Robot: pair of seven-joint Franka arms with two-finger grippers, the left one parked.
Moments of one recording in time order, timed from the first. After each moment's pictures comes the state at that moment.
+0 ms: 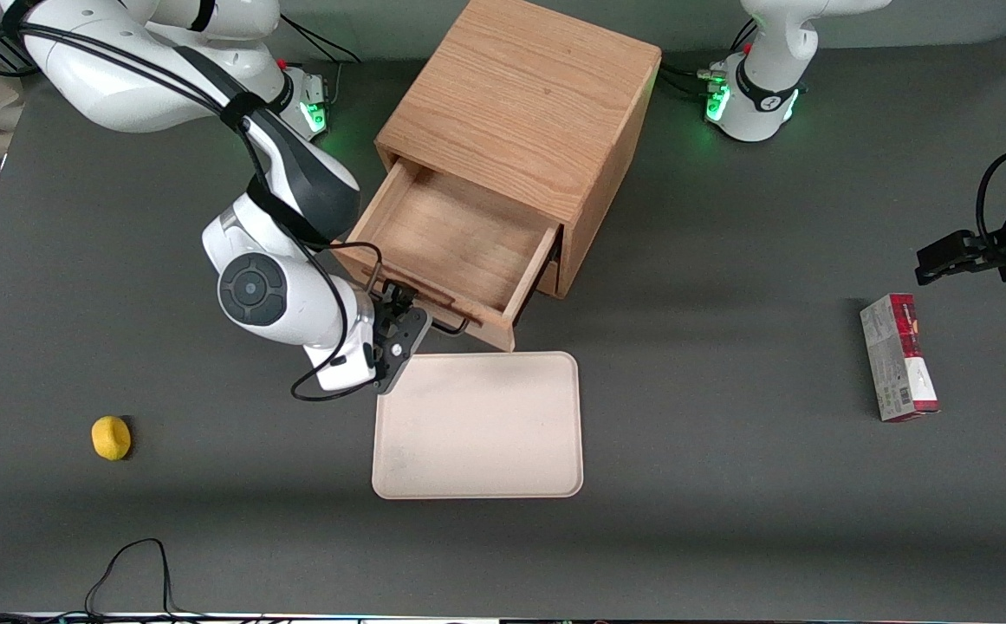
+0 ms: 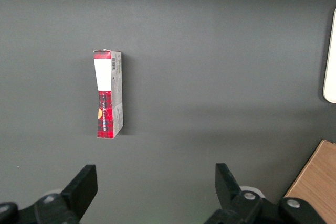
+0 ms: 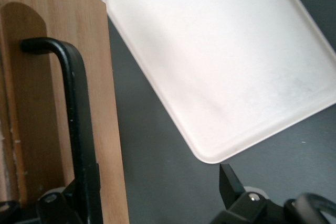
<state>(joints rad) -0.11 0.65 0.74 -1.45 -0.22 1.89 -0.37</state>
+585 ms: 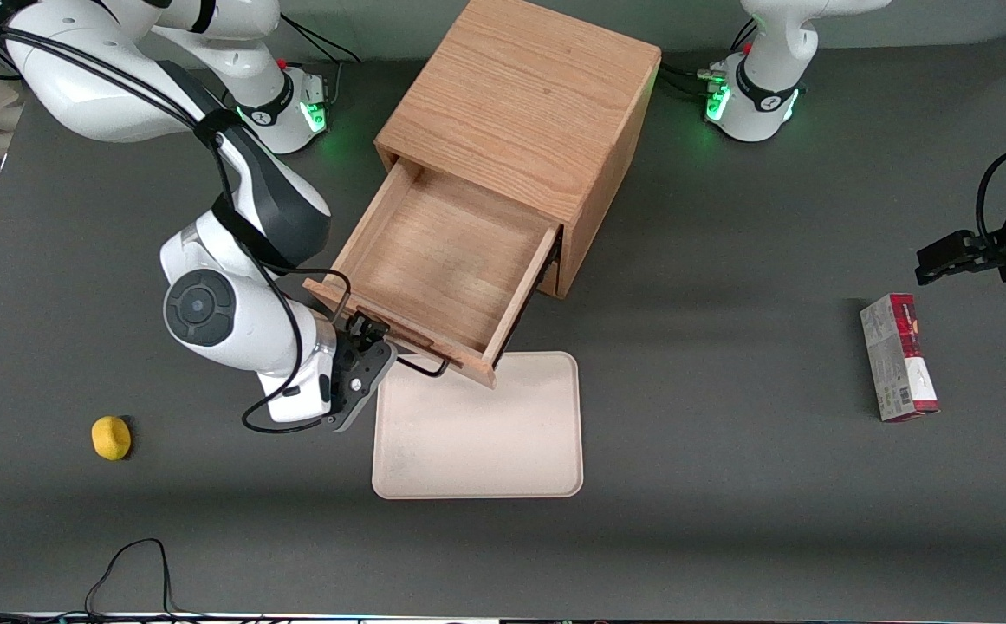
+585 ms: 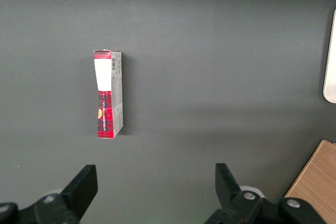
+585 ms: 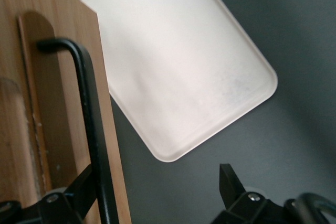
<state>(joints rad) -0.11 0.66 0.69 -1.34 -0.26 1.89 -0.37</state>
